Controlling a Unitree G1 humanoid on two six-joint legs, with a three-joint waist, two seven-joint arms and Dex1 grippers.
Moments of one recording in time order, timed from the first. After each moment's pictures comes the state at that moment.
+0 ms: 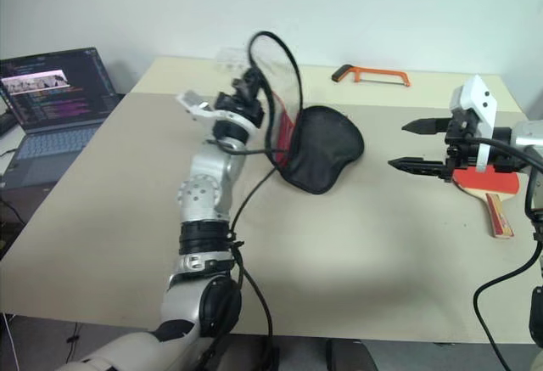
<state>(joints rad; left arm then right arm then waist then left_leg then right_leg) -0.88 -0.13 0.34 0.32 -1.27 0.36 -0.04 -0.72 -0.97 -0.06 0.12 0.43 0.53 1.28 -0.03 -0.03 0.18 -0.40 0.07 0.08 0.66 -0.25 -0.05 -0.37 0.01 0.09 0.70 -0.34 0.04</state>
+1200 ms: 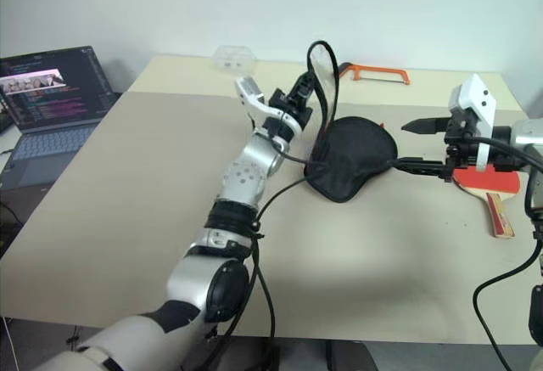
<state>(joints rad) -0.98 -0.14 0.18 0.56 -1.05 0.26 -0.19 -0.73 -0.97 -0.05 0.13 0.41 0.54 1.29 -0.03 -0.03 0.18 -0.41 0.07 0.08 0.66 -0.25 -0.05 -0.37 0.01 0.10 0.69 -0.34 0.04</state>
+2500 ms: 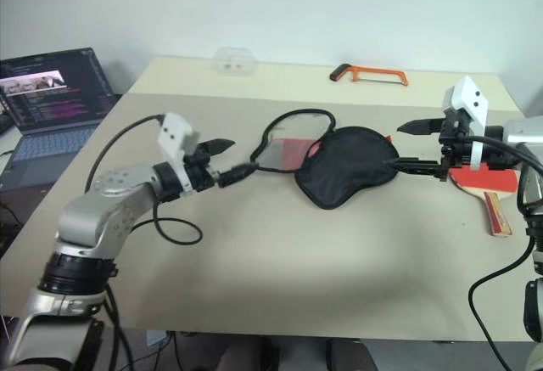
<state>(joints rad) -0.56 0.73 -0.12 -0.05 -0.43 0.45 -0.72 -0.77 -0.95 -0.02 0.17 0.40 0.51 1.31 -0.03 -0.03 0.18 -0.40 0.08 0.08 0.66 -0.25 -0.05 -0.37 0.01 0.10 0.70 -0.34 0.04</state>
